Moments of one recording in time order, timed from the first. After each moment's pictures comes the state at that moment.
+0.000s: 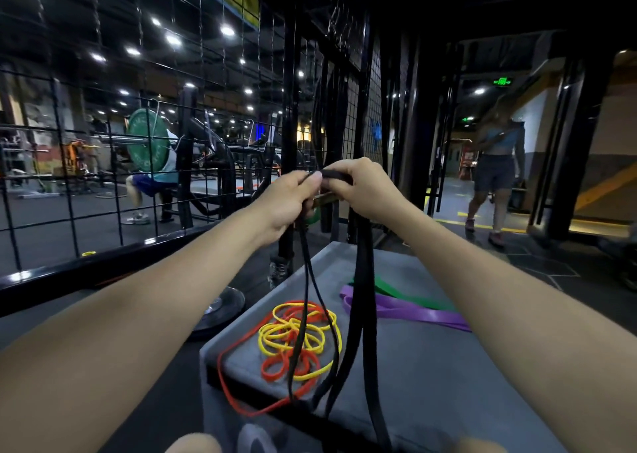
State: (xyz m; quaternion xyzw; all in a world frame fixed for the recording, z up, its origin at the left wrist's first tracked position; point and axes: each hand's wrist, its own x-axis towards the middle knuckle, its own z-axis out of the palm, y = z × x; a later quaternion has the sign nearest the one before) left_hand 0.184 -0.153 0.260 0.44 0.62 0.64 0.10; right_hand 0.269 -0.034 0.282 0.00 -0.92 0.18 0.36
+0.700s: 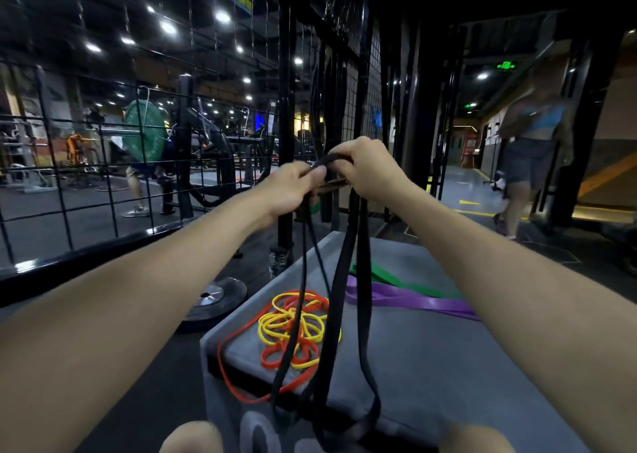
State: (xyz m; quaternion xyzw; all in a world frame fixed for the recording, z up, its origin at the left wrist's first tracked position) left_hand 0.181 -0.146 0.263 0.45 0.71 0.54 0.06; right_hand 0.271 -0.028 0.290 -0.04 -0.92 0.12 0.37
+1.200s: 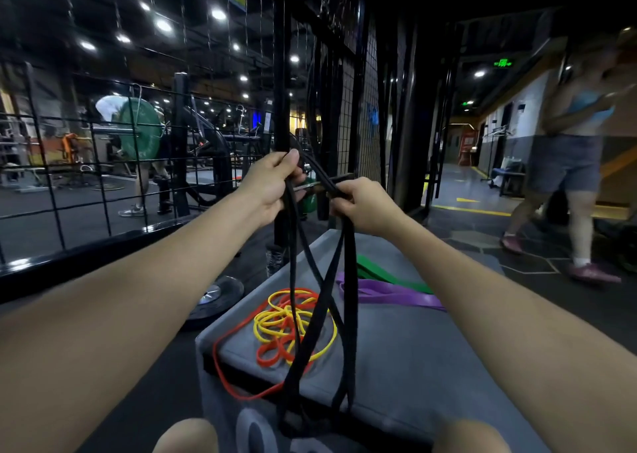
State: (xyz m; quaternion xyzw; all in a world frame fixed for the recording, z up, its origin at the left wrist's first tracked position) left_hand 0.177 -0.139 0.259 0.34 0.55 0.75 0.13; right_hand 0.273 -0.011 0.242 -0.07 -0.93 0.19 0.31
